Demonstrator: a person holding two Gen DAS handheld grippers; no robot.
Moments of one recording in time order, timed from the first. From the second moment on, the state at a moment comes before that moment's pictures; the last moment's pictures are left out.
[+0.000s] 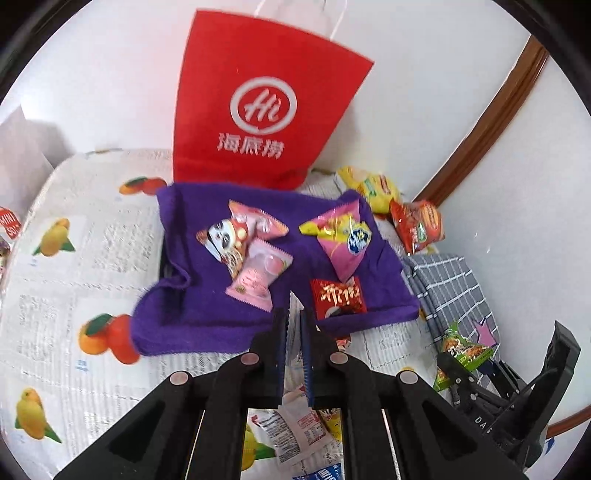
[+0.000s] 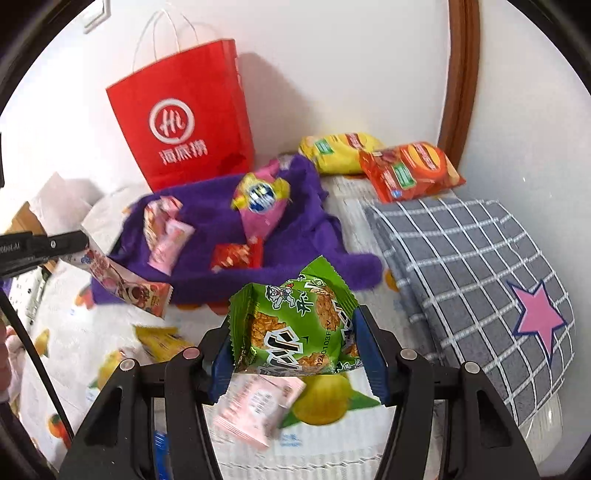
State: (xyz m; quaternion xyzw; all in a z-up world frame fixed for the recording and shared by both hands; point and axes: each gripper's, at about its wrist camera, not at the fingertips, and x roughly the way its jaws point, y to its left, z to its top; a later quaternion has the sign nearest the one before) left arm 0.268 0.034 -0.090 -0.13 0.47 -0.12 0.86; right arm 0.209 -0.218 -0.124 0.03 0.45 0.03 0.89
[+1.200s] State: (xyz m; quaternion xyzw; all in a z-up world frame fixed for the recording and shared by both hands) left arm 0.357 0.052 -0.092 -0.15 0.45 -0.12 0.87; right arm 0.321 -0.189 -0.120 0.06 0.45 0.04 0.89
